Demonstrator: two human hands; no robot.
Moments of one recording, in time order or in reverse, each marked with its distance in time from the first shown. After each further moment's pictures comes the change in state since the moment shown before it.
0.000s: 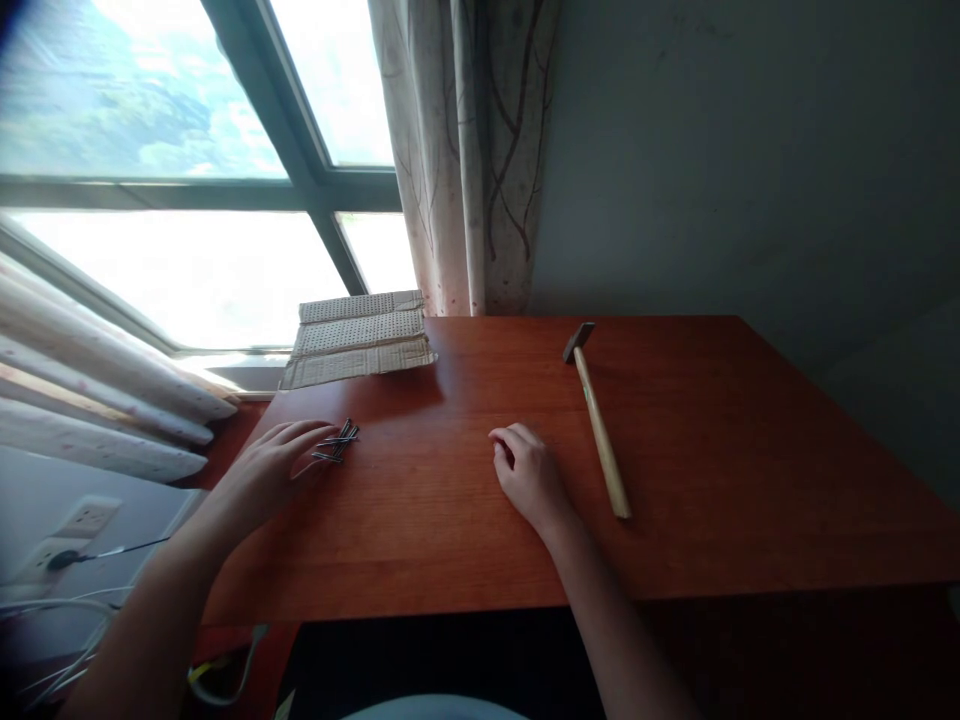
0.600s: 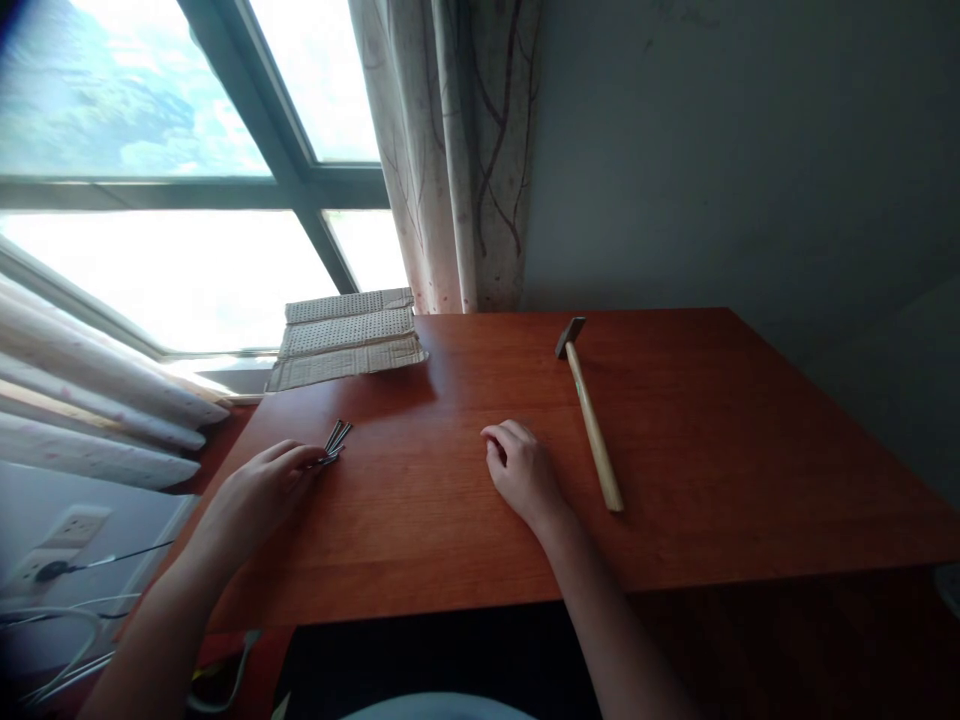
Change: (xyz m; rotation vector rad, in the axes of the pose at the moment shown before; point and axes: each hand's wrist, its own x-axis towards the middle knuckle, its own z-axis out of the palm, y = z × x) left_hand -0.017 0.021 0.009 0.008 0.028 -0.126; right_hand 0.000 0.002 0.001 0.010 0.014 -0.026
